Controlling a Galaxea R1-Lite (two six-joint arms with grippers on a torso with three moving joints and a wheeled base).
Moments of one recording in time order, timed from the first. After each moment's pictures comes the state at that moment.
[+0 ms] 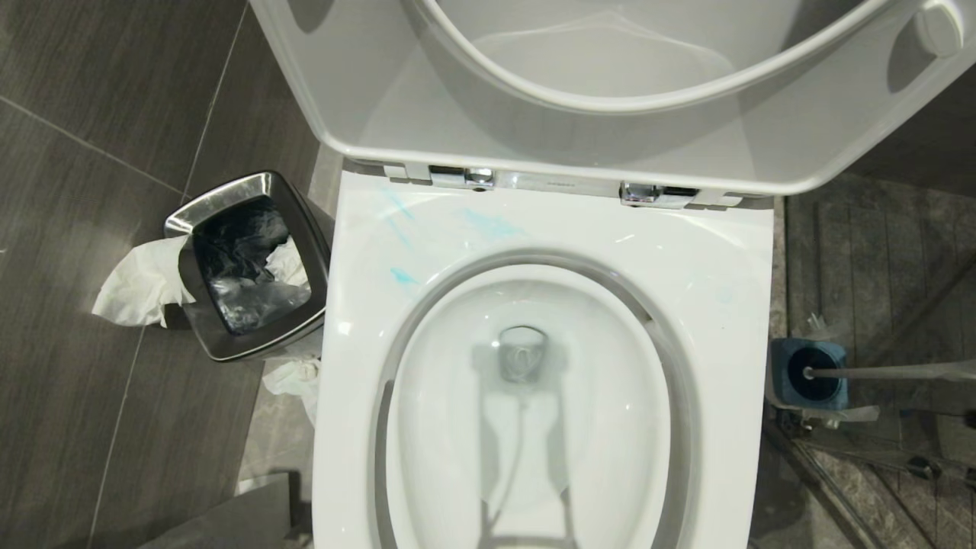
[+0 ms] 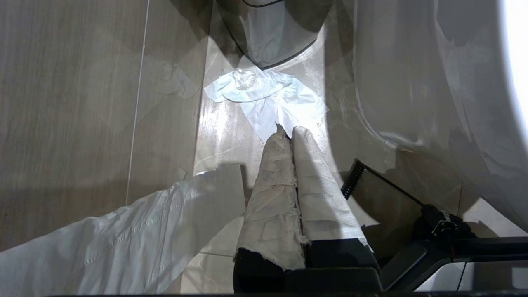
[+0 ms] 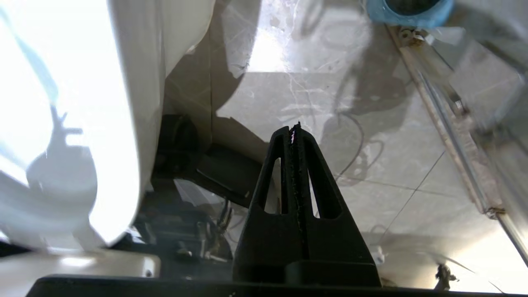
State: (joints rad) left arm -0.01 0.00 0.00 0.01 0.00 0.00; right arm 0.01 1.04 -1.03 0.69 0.10 0.10
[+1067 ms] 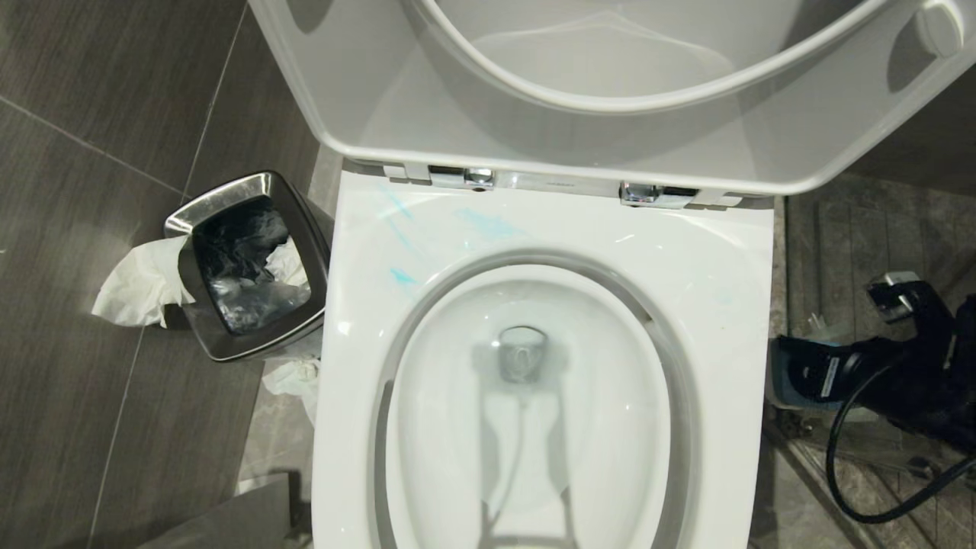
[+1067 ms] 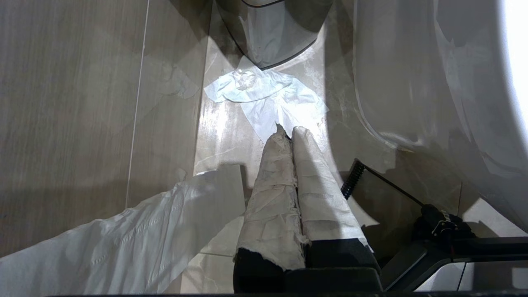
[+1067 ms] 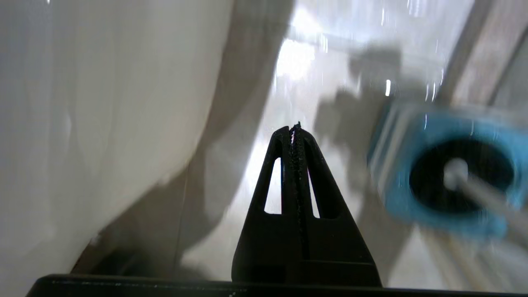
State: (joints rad) left arm -0.01 0.00 0.00 0.01 0.00 0.00; right arm -0.05 1.60 -0.44 -0.87 0.24 0.01
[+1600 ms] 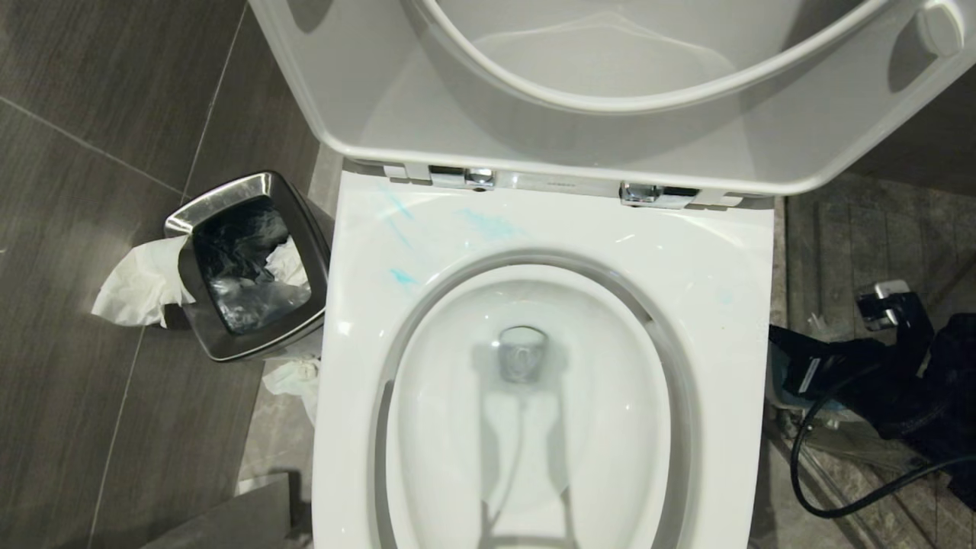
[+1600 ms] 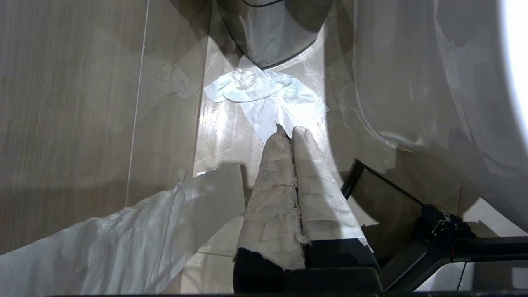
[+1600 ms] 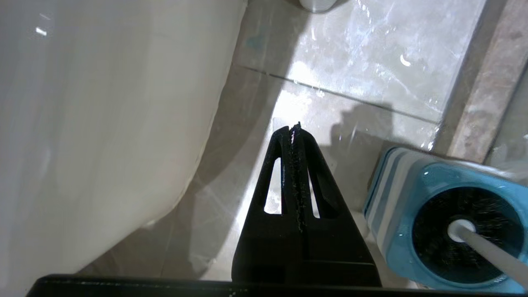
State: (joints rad) left arm -0.01 0.00 0.00 0.01 0.00 0.00; right arm -0.05 1.78 -0.35 -1.28 0.26 0.01
